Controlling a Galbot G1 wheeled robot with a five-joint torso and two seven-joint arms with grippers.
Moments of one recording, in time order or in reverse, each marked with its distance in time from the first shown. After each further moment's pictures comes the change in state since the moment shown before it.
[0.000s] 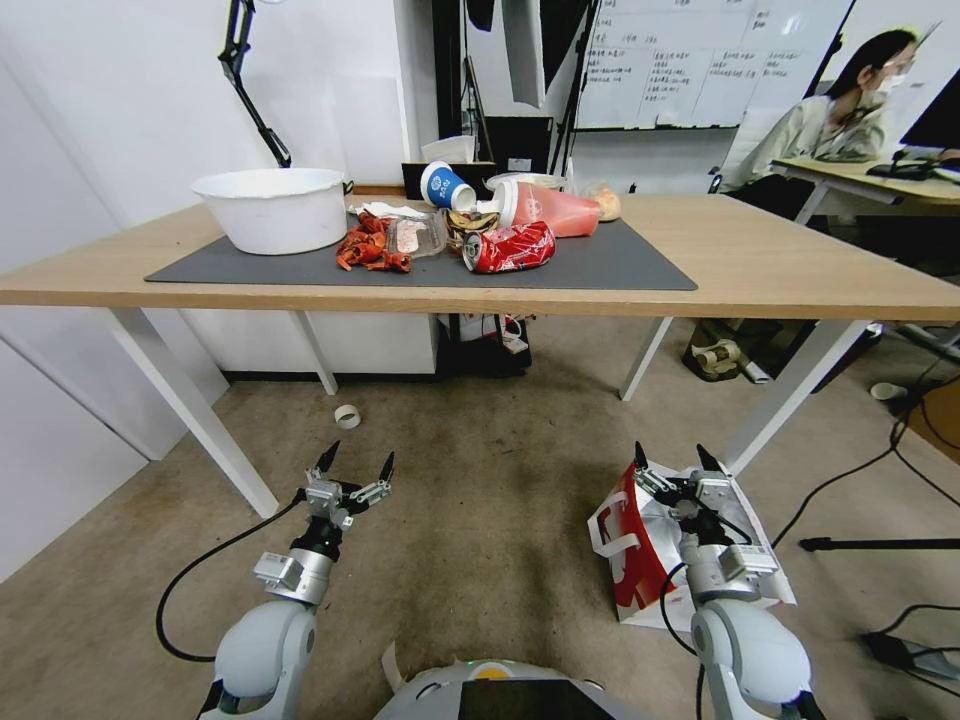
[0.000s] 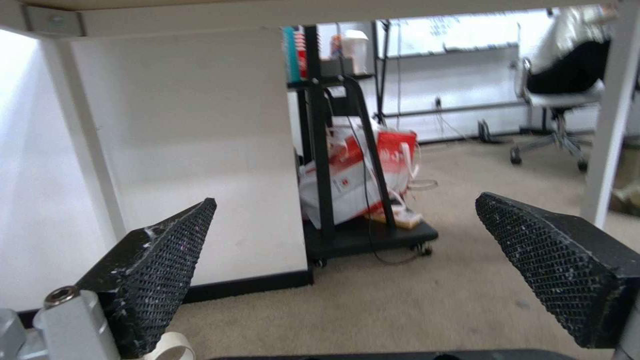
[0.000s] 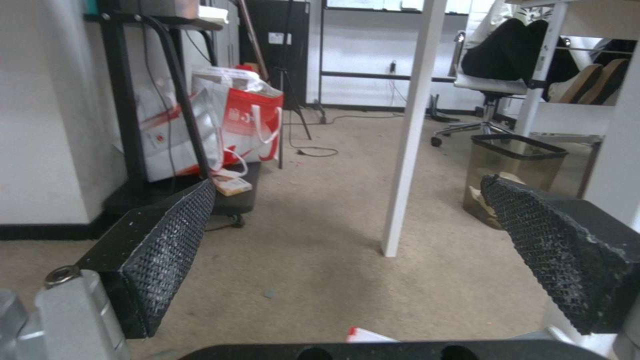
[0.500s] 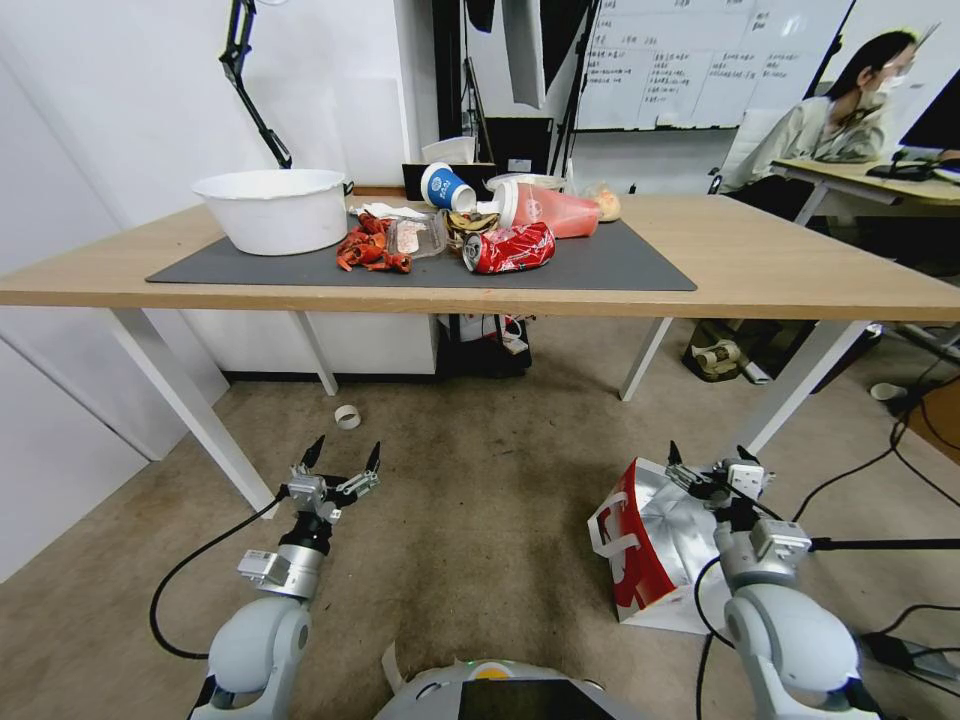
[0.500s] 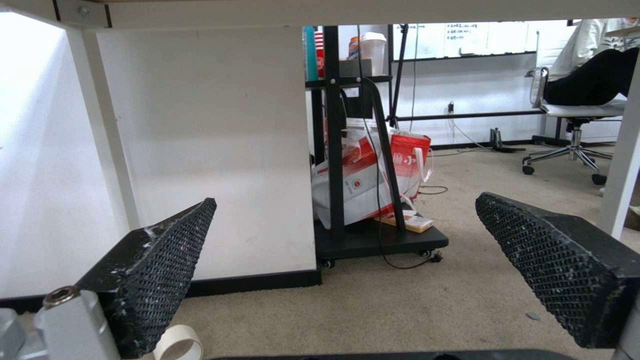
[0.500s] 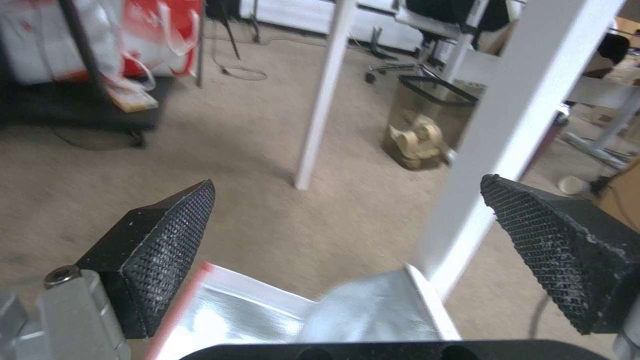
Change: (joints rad) left arm -0.007 0.028 -0.013 0.014 -0.045 0.023 -0.024; right arm 0.042 -0.179 0.077 -0.049 0.031 -0.265 0.133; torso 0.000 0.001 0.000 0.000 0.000
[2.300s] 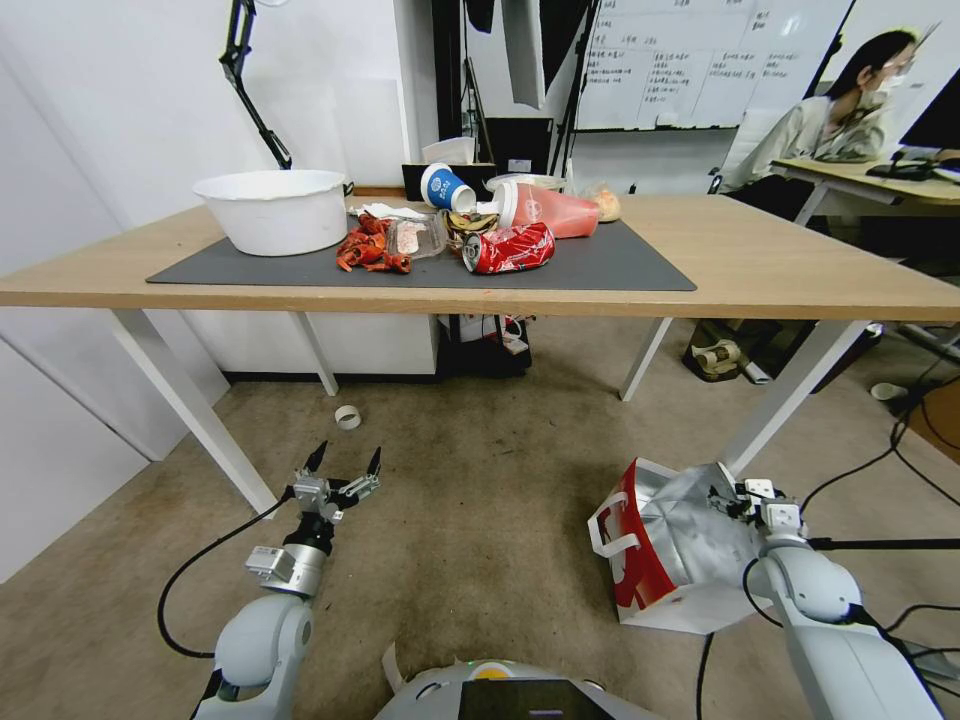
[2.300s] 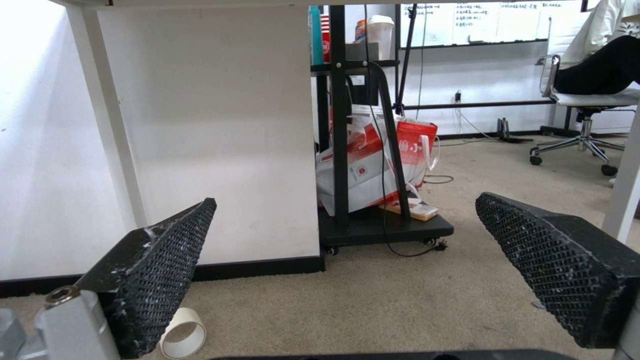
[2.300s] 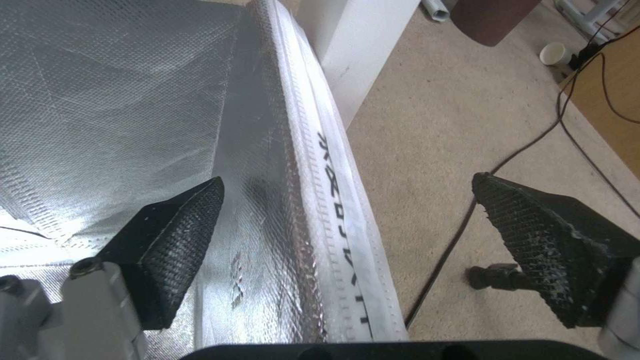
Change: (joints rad) left arm -0.018 -0.013 0.011 0.027 0.022 0.011 -0.011; right arm 0.197 -0.211 -0.004 -0.542 0.046 -0.085 -0.065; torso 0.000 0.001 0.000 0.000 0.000
